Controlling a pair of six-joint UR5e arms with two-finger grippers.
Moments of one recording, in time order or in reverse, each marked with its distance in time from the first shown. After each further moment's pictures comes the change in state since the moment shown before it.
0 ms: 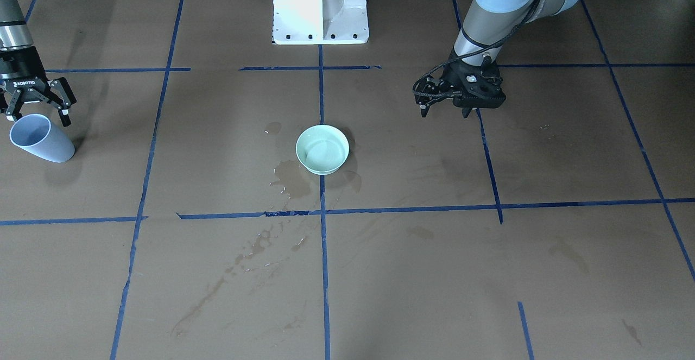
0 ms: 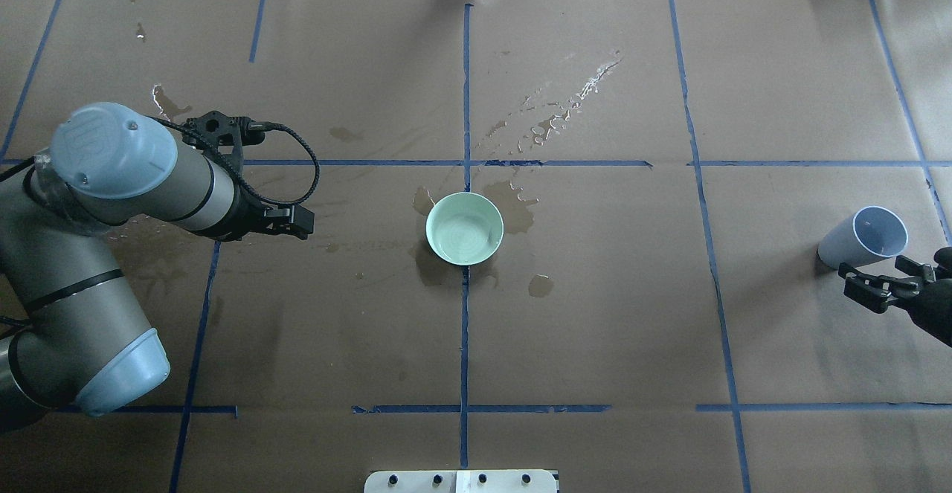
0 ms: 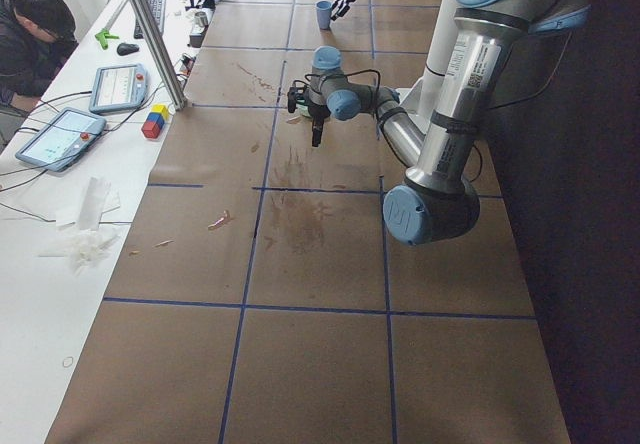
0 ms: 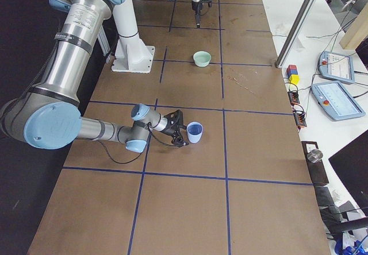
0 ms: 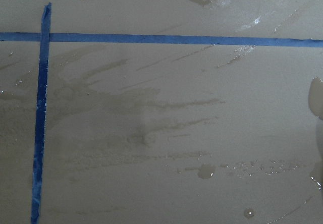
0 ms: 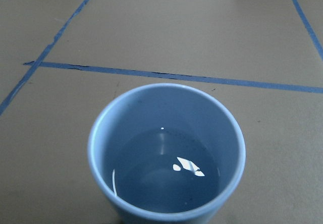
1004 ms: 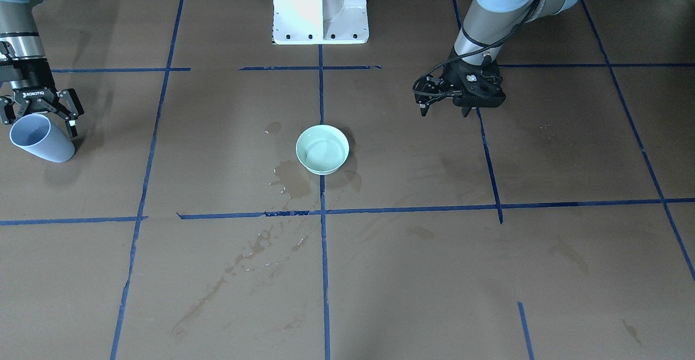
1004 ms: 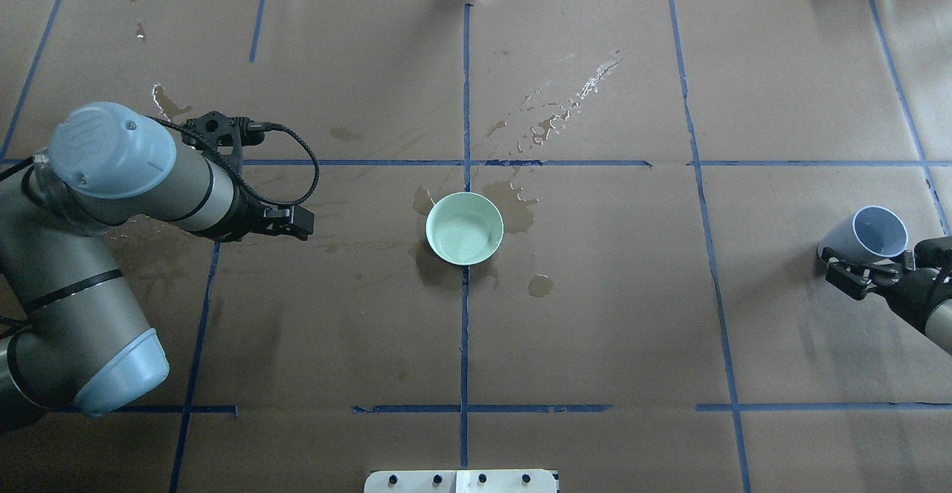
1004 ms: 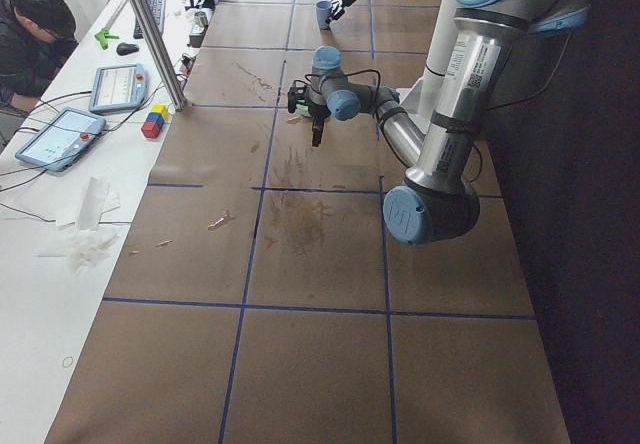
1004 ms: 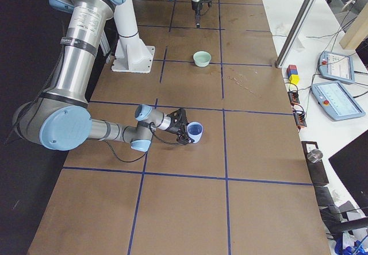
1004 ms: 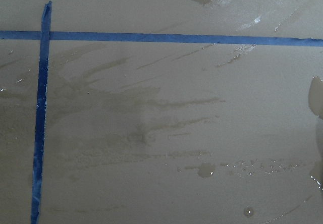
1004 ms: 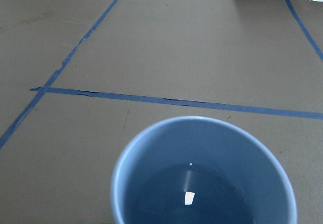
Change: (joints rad) left arm 0.000 0.001 -0.003 -0.001 -0.006 -0.003; right arm -0.004 0.058 -0.039 0.017 -0.074 -0.019
